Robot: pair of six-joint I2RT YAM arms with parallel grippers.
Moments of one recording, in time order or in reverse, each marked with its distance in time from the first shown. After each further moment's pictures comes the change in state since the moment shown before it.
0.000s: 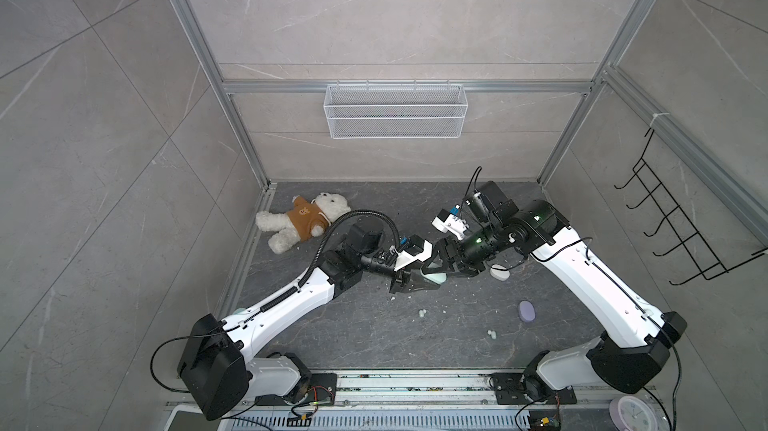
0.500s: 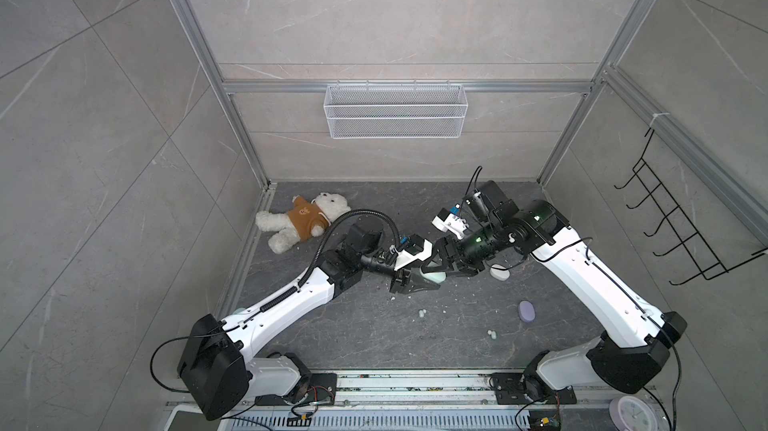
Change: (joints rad) left arm 0.001 0.000 0.003 0.000 -0.004 -0.001; right arm -0.001 0.000 0.000 0.011 0.000 0.014
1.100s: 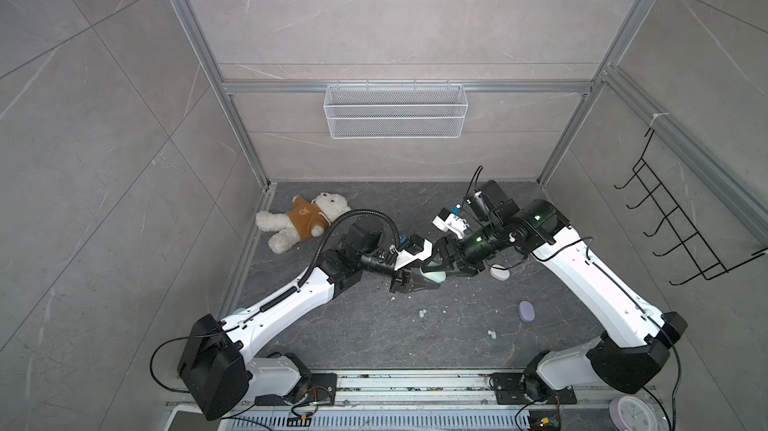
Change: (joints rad) left arm 0.000 0.000 0.004 -0.006 -0.001 0.004; right arm -0.008 0.000 0.000 0.000 -0.012 0.011
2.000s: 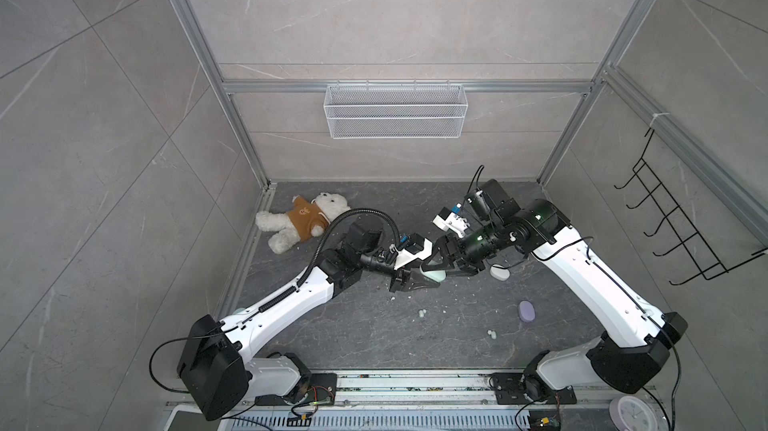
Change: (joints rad) left arm 0.000 -0.002 0.013 -0.028 -0.009 0.004; right arm -0.008 0.000 0.000 0.006 -0.019 0.007
